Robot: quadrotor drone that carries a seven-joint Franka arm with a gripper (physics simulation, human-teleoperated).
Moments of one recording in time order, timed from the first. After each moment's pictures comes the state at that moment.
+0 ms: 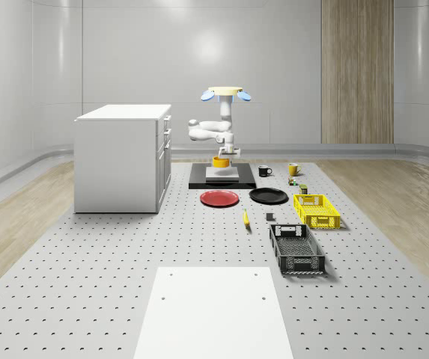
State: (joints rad) arm -1.29 -1.51 1.32 -2.82 -1.83 1.59 1.72
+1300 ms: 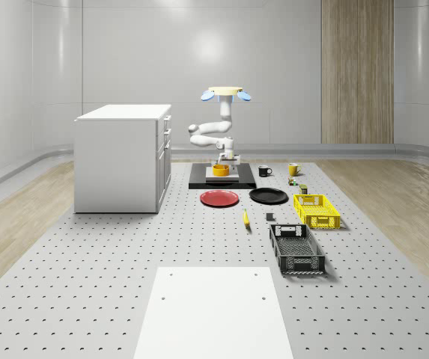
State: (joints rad) arm -1.26 -1.39 1.16 -2.79 -2.02 1.54 1.71
